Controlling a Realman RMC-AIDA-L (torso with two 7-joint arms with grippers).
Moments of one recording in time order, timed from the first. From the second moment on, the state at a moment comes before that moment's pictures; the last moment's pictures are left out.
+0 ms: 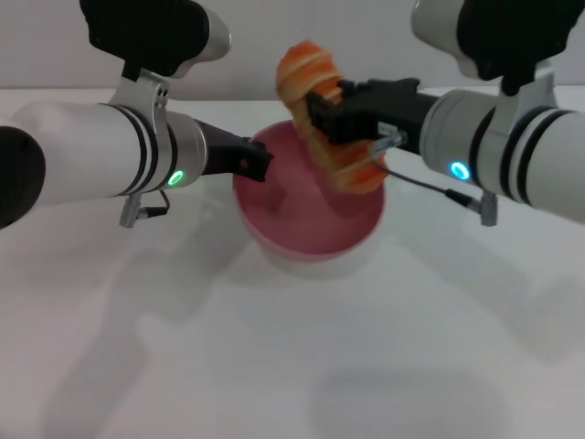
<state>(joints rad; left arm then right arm) -0.44 -2.06 1.83 1.47 -0.39 -0.85 0.03 0.31 2.08 -1.96 -1.62 0.37 0.60 0.11</state>
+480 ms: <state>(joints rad) -0.44 -2.06 1.81 1.46 -0.38 -0.83 0.04 0.30 2.07 -1.99 -1.66 0.38 0.61 0.09</state>
